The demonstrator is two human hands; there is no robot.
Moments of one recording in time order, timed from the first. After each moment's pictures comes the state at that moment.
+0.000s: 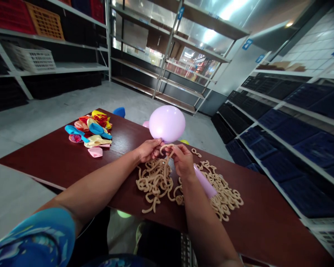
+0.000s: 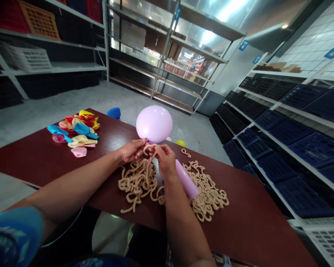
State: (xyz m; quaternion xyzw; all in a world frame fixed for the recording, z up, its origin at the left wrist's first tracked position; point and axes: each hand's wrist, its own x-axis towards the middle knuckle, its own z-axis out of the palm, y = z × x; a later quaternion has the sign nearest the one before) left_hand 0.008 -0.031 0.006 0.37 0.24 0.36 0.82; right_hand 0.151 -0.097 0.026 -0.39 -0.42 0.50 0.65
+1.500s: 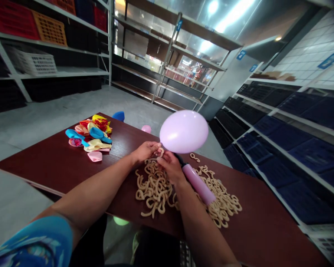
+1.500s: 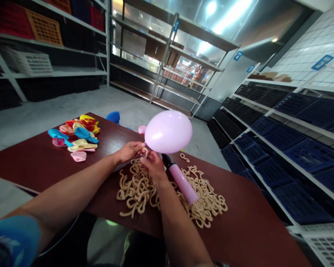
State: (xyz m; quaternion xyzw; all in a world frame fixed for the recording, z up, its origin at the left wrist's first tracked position) left_hand -0.003 -0.032 0.015 0.56 0.24 0.39 0.69; right_hand 0.132 -0.095 0.008 -0.46 -0.47 0.54 0.53
